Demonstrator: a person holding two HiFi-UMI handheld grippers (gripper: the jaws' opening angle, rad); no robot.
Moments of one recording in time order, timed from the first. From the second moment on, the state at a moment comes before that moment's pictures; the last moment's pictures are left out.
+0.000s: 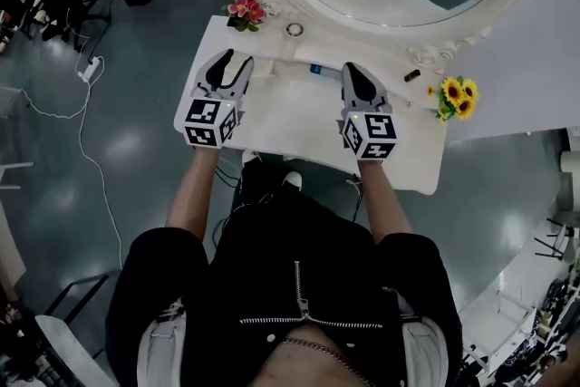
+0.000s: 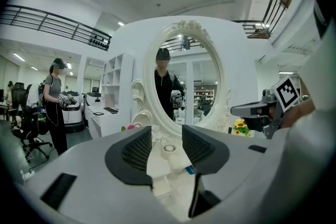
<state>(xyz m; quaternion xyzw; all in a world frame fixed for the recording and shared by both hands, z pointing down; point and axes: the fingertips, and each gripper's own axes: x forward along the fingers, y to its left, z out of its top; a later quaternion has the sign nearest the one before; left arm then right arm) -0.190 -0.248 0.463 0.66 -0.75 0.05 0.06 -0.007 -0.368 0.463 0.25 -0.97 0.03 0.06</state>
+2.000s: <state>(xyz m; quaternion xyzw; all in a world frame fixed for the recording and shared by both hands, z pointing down) -0.236 -0.257 0.743 0.54 -0.70 -0.07 0.46 -0.009 -0.411 0.510 0.30 -0.94 0.06 0.13</state>
